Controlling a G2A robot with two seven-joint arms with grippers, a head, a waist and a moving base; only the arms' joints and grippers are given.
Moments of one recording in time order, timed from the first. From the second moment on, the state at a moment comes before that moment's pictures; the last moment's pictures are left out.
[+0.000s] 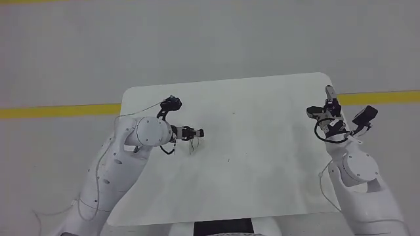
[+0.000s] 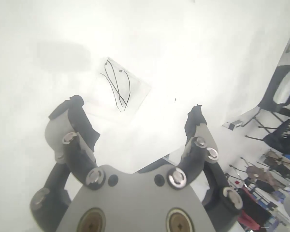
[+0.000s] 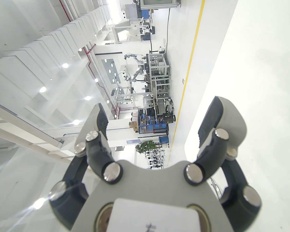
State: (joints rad) left arm 1.18 -1.14 -1.10 -1.71 0.71 0.34 -1.26; right arm -1.73 -1.15 1.60 -1.80 0.42 0.00 0.00
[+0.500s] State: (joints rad) left arm 1.04 -1.20 -0.95 -1.60 0.91 0.34 -1.39; right arm -1.73 -1.15 1.60 -1.80 0.42 0.00 0.00
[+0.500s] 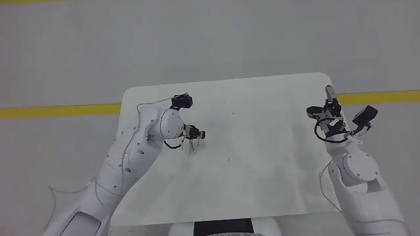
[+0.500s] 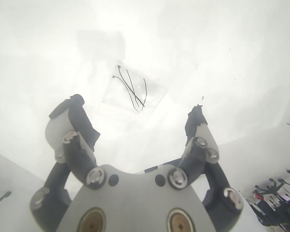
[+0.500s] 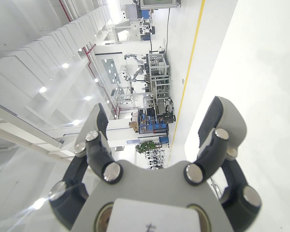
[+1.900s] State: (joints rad) left arm 0.97 -1.26 -0.88 -1.44 0.97 0.34 -1.37; right arm -1.73 -1.15 1.60 -1.80 0.42 0.00 0.00
